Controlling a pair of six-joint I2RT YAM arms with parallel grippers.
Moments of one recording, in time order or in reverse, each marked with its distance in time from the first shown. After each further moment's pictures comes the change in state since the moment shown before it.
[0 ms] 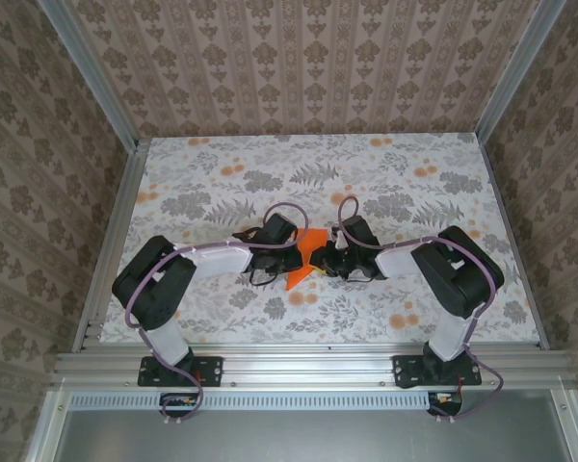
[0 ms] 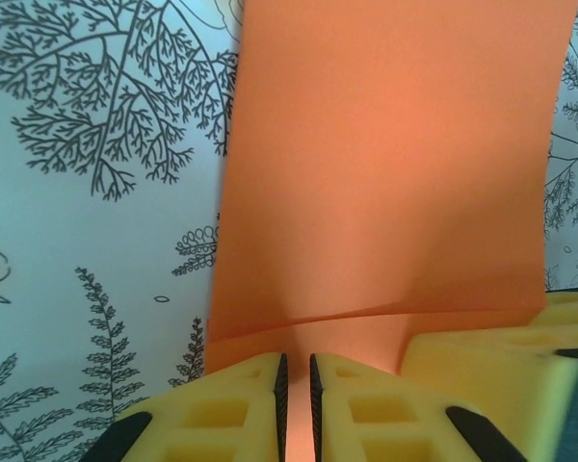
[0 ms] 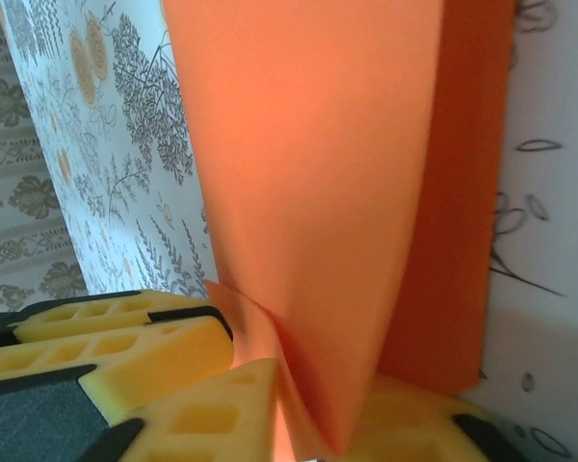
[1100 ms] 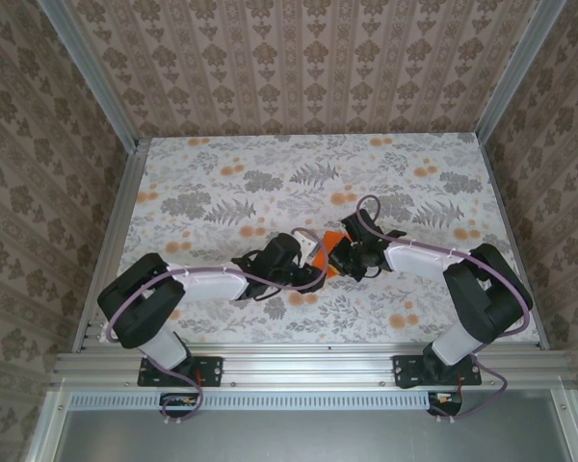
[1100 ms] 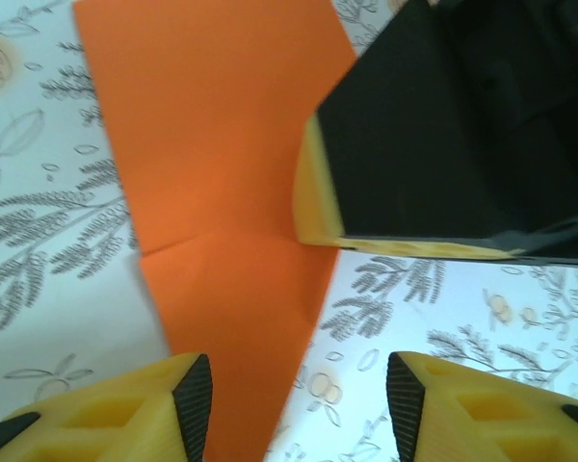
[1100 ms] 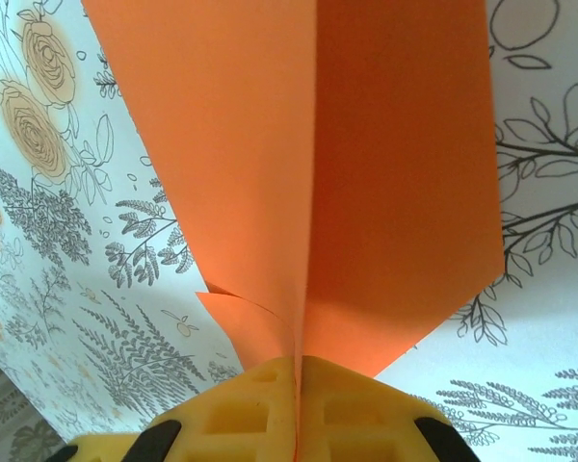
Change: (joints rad) left arm -0.159 -0.121 -0.193 0.359 0.005 0.505; right arm 0.003 -0.210 0.109 -0.585 0.271 0.247
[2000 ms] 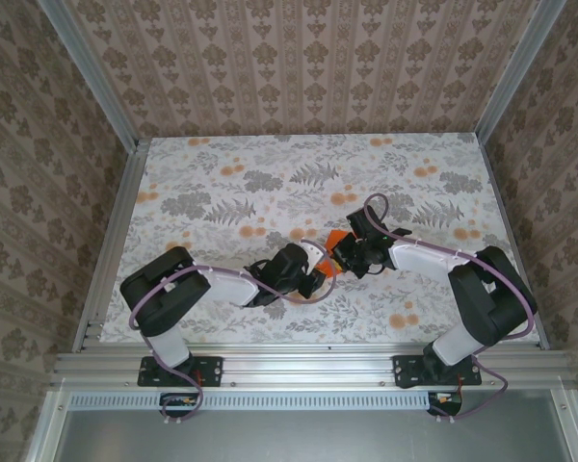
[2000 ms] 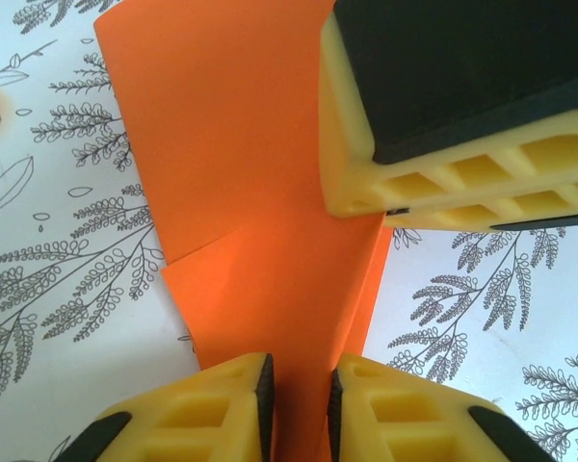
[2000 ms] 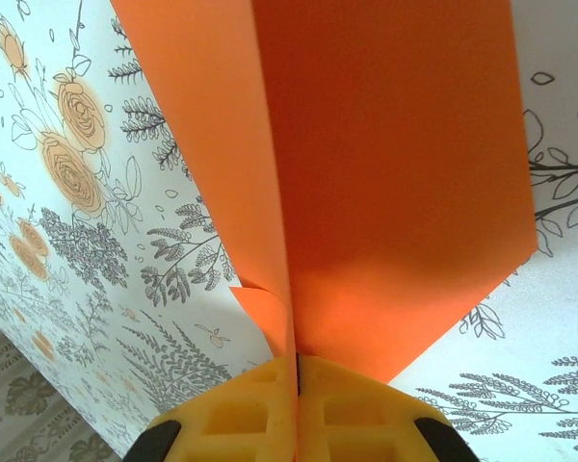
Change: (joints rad) left arm -0.051 0.127 -0.033 0.210 -0.126 0.128; right arm -0.036 -0.020 0.000 0.005 -0.014 0.078
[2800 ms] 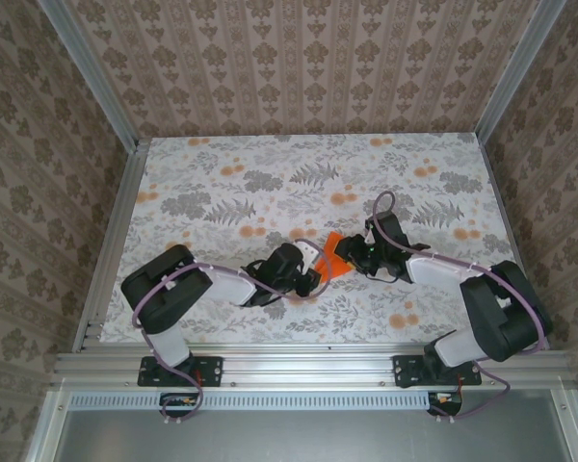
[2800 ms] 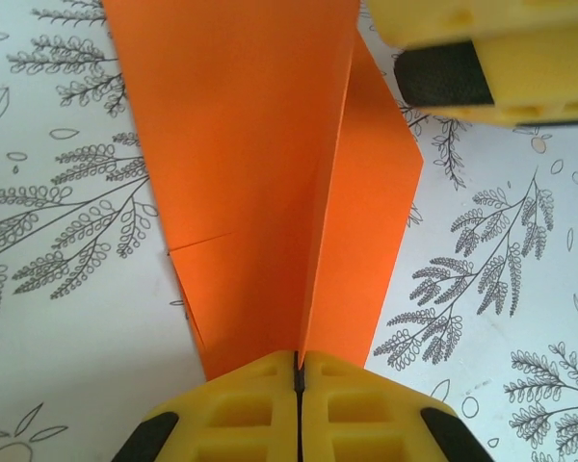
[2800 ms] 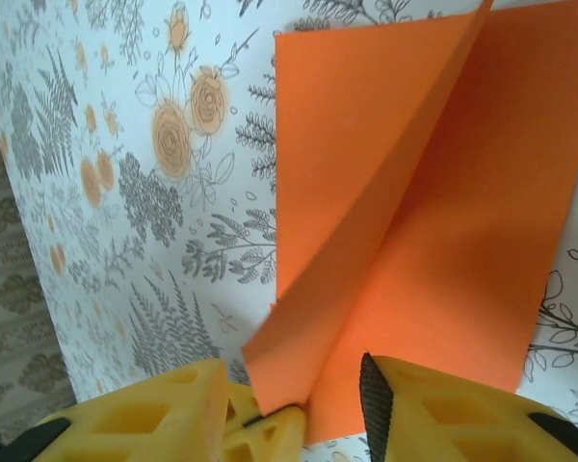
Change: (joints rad) left arm 0.042 0.013 -0.036 0.040 0.105 -0.109; right arm -0.100 -0.108 -0.202 0.296 -0.098 -0.399
